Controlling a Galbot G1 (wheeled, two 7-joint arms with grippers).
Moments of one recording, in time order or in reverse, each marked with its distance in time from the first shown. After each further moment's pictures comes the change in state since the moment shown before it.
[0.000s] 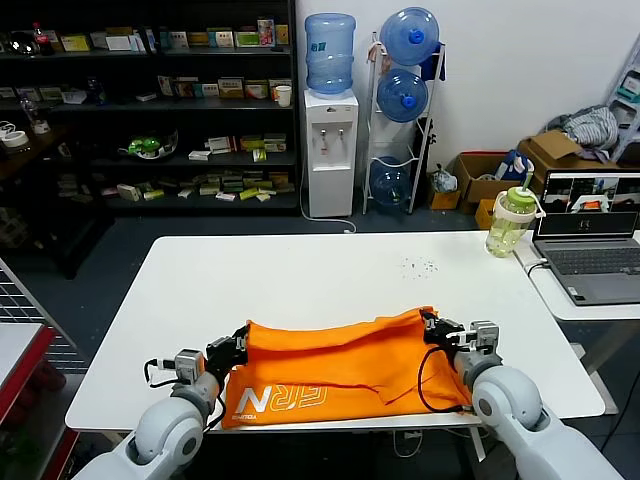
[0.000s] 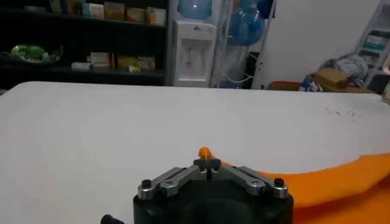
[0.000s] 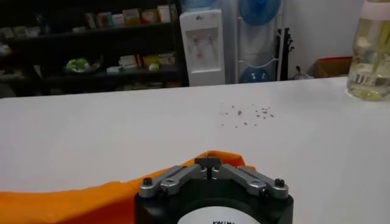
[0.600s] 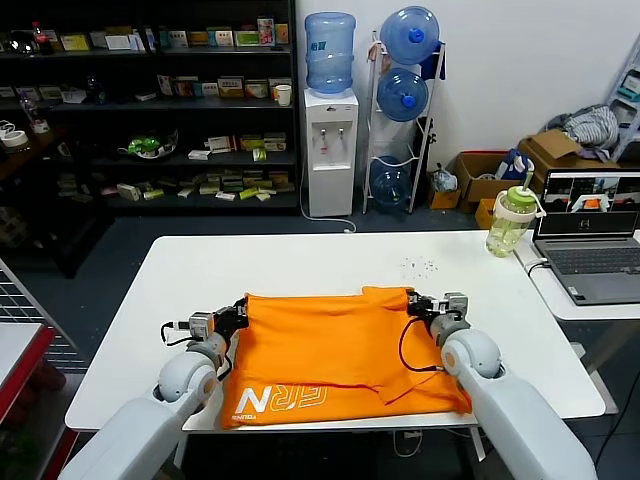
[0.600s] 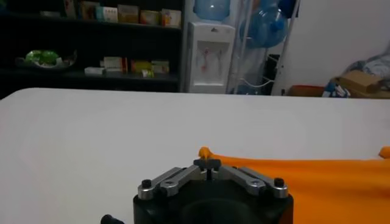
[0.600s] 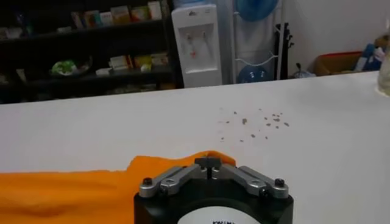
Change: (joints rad) left arm -0.271 -0.118 0.066 0.359 0.026 -0.036 0.086; right arm 0.272 0.145 -0.112 -0.358 -0.067 0.052 -0.087
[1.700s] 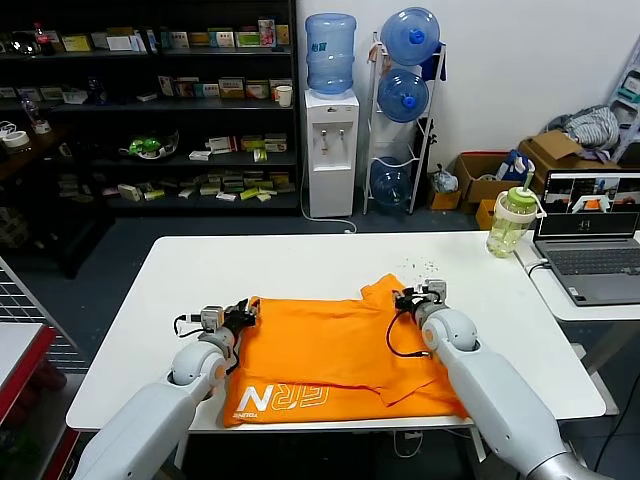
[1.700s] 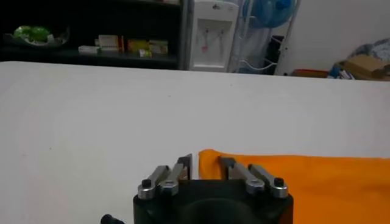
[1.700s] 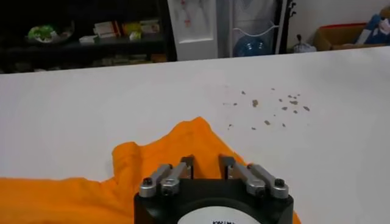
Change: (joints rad) left arm -0.115 -0.060 0.072 0.196 -0.032 0.046 0.046; right arm 0.195 0.107 -0.092 -0.255 -0.008 -0.108 0.018
